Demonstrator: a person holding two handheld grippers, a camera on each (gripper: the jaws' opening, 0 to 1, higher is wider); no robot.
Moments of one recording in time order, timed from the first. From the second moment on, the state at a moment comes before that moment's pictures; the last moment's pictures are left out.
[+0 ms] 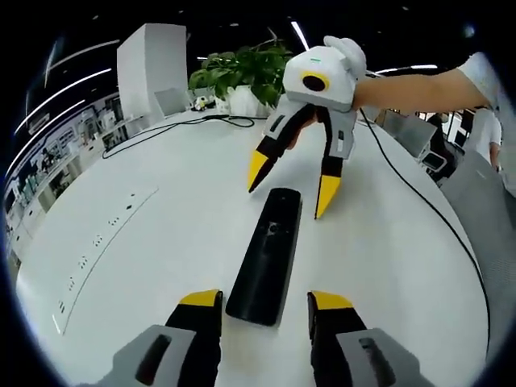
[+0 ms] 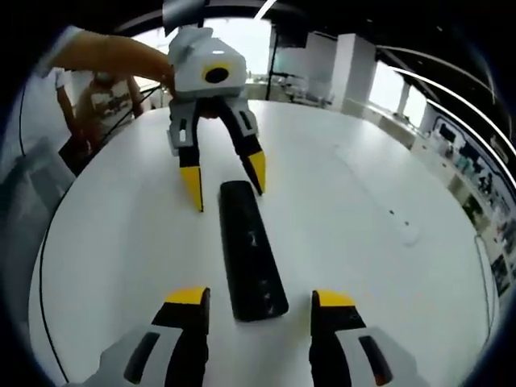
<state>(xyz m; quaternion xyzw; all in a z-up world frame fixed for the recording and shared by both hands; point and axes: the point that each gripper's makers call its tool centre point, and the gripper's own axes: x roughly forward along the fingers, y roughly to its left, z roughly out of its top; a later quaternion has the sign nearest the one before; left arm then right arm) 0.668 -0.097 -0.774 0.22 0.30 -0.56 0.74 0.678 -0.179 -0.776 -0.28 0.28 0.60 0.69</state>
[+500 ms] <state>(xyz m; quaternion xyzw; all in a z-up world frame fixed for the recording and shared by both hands) 0.672 -0.102 -0.771 0.23 0.31 -0.57 0.73 0.676 -0.183 -0.775 -0.29 0.29 0.61 0.68</state>
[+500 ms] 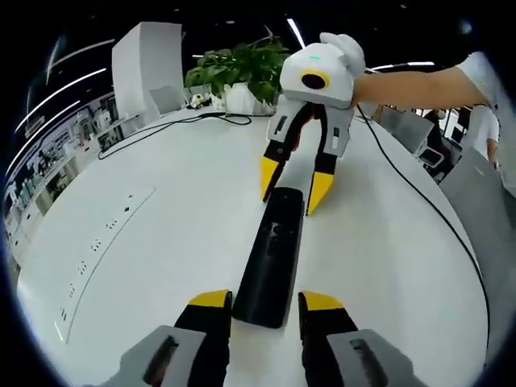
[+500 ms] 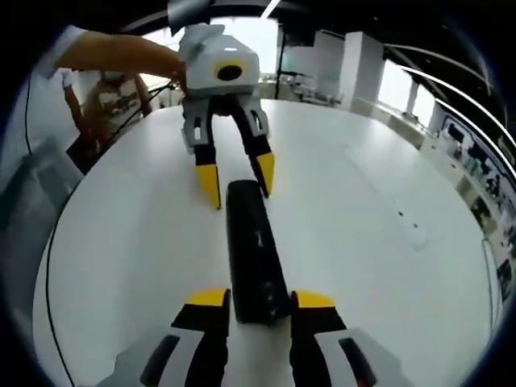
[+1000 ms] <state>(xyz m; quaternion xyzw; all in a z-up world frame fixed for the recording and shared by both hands) 0.683 -0.099 -0.775 0.25 0.30 -0.57 0.72 0.689 -0.181 -0.781 -0.30 0.29 0.62 0.66</state>
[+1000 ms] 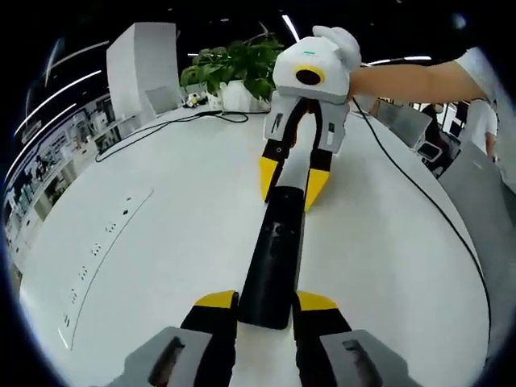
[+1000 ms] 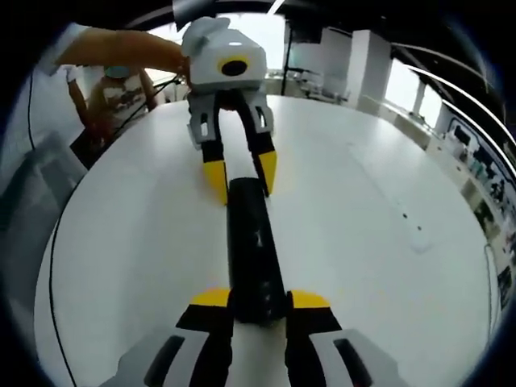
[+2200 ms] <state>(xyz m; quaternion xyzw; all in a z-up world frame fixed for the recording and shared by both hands) 0.544 -0.097 -0.771 0.27 0.32 -0.57 0.70 0.543 -0.175 -0.776 -0.31 0.29 0.63 0.65</state>
